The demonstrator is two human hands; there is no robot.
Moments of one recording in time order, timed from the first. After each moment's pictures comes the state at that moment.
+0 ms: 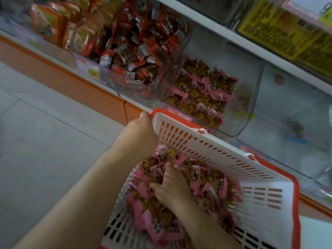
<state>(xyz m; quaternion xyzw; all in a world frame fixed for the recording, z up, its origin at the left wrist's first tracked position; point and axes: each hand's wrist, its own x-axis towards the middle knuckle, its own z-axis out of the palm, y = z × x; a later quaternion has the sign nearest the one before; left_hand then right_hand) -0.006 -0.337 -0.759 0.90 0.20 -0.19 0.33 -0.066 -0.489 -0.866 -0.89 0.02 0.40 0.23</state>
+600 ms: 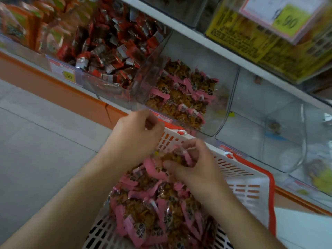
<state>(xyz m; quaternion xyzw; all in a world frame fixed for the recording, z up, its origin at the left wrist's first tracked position) -0.013 -0.361 -0.734 0.88 0.13 -0.08 0.44 -0.036 -0.548 -0.748 -0.83 0.09 0.24 0.49</state>
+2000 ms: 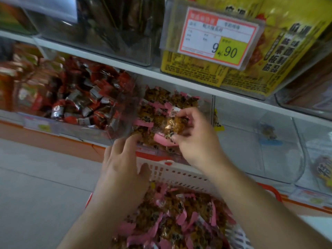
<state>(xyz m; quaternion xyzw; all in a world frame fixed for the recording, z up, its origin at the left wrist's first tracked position) 0.004 -0.383 -0.747 0.93 0.09 -0.05 0.36 0.083 -0.558 -0.737 -0.88 0.04 0.06 0.48</state>
